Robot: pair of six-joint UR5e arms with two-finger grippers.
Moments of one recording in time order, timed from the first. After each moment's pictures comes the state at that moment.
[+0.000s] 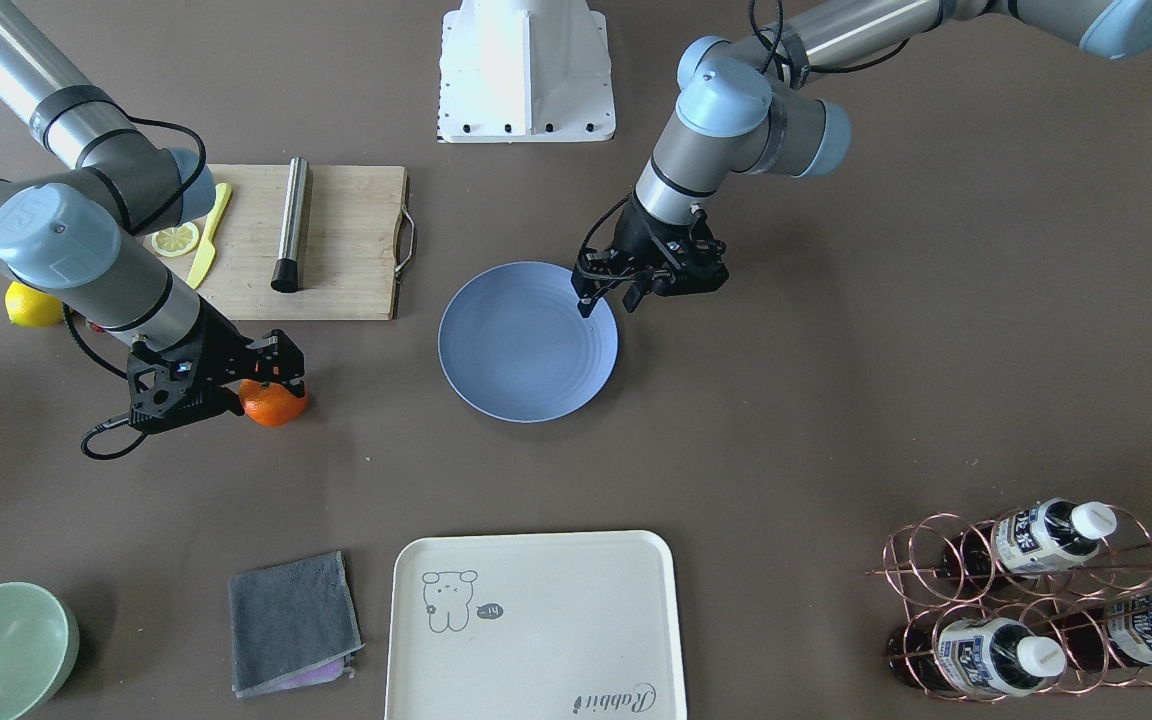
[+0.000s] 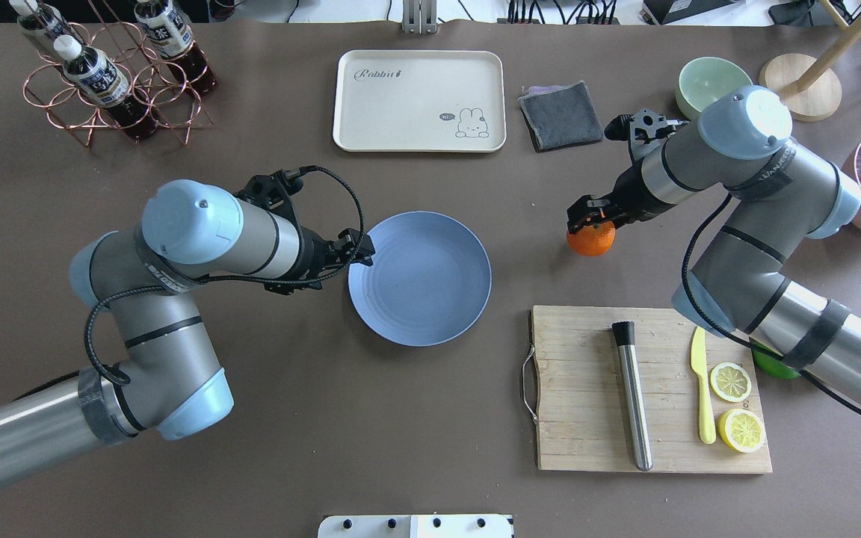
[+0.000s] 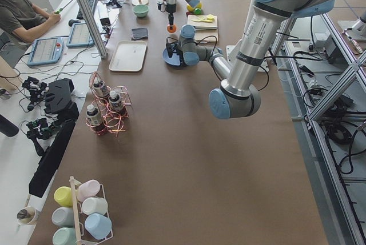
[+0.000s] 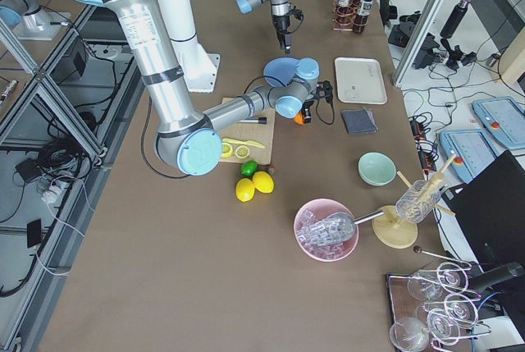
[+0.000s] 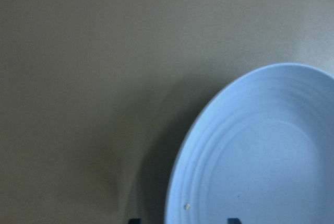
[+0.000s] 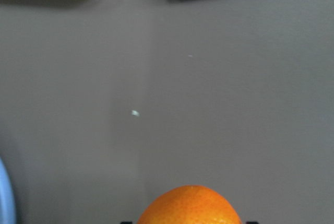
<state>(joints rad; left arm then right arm) -0.59 -2.08 -1.66 -2.10 -1.91 -1.62 0.79 -1.16 1.53 -1.04 2.14 0.96</state>
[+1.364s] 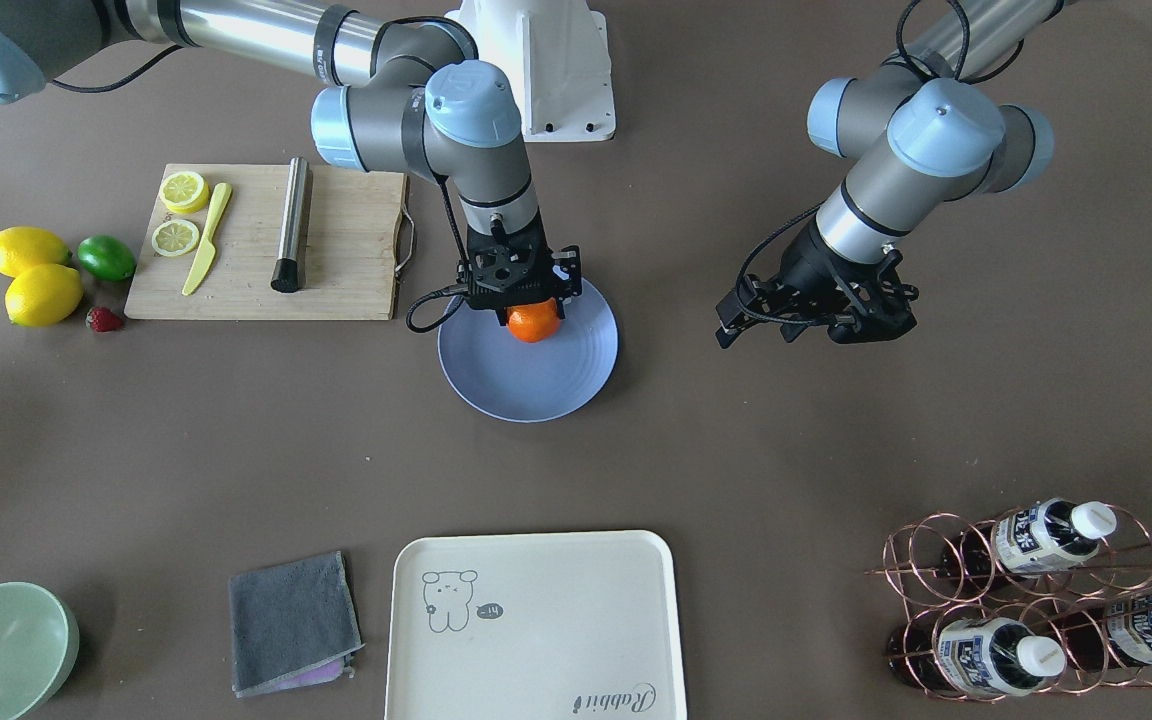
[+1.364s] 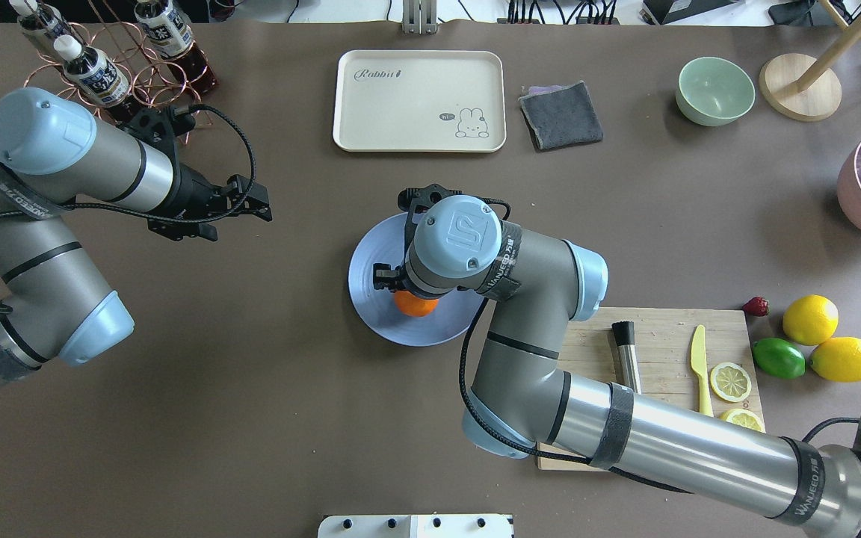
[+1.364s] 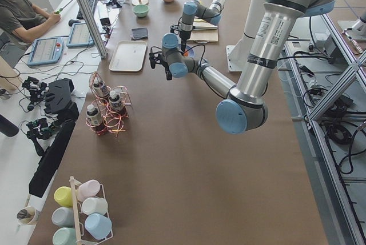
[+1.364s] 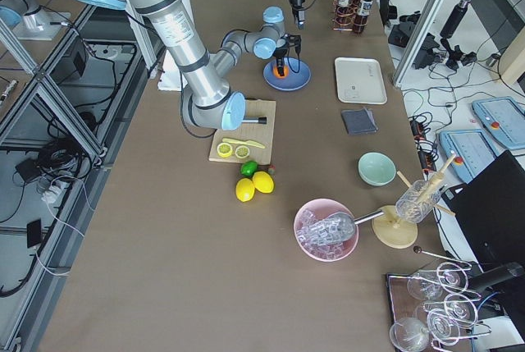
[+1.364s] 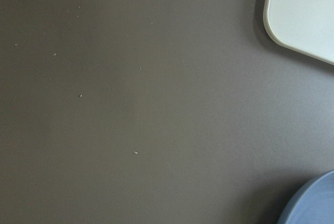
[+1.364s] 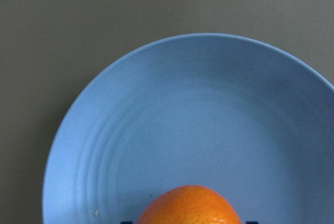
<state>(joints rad) -0.78 -1.94 -1.69 -2.10 -2.09 -1.38 0.45 -0.81 1.49 -1.33 1.75 1.28</state>
